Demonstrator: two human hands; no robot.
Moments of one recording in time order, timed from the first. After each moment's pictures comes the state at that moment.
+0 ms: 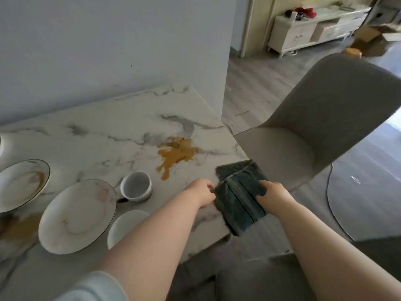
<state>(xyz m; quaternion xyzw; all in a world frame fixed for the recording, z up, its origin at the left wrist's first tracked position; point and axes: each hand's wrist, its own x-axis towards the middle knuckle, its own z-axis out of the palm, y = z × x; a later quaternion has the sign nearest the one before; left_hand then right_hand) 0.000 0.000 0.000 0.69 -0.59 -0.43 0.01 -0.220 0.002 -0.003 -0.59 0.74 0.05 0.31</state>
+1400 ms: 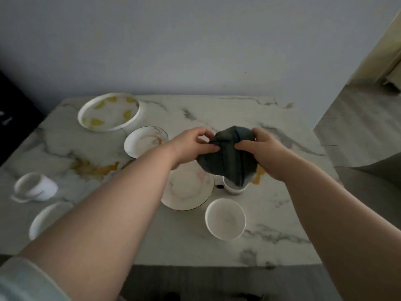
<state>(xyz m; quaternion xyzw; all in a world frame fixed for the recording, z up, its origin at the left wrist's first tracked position) 0.269 0.086 0.153 0.67 -0.44 -0.46 0.36 0.085 0.006 0.156 -0.64 0.48 -0.17 0.58</state>
